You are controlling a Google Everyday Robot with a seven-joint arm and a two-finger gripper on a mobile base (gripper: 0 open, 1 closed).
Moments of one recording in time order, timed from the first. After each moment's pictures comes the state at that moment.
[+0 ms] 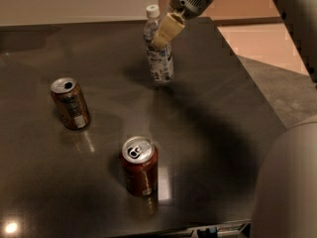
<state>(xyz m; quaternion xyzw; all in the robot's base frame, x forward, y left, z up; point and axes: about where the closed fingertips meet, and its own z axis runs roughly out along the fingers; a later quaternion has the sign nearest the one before) 0.637 -0.015 0.985 -0.62 0.72 0.16 0.27</state>
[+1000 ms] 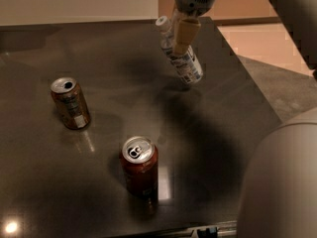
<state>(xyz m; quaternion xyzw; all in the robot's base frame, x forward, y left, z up) 0.616 -0.057 0.978 -0.72 0.67 0.02 0.15</state>
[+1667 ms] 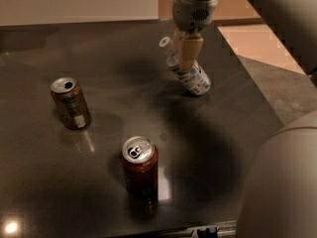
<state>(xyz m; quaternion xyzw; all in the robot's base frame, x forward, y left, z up) 0.605 -0.066 0.943 -0.77 0.64 -0.01 0.08</state>
